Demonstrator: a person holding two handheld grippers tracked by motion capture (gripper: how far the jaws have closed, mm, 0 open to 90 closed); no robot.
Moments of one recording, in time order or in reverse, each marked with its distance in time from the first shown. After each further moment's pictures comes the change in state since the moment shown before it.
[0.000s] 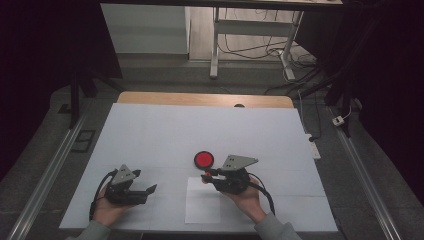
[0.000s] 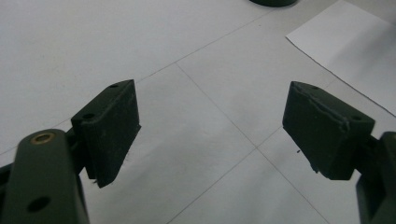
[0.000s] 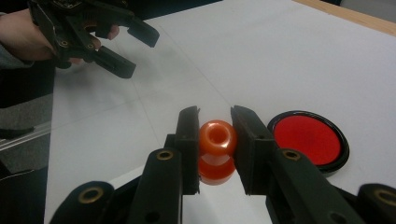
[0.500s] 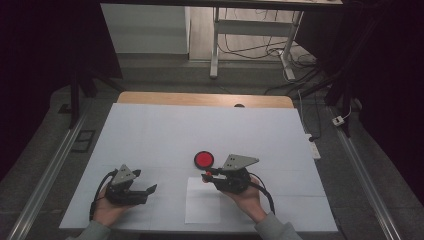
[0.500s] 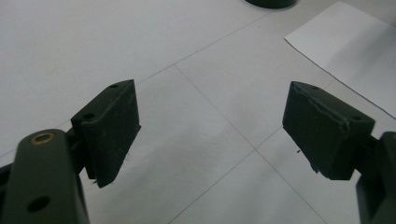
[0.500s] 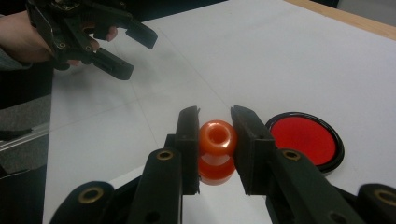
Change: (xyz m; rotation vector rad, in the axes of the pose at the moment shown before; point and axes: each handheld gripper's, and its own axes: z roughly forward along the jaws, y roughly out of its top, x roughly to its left) left arm -0.001 0.001 0.000 -0.008 0.000 0.003; right arm 0.000 0.001 -0.002 -0.014 -0.007 0.004
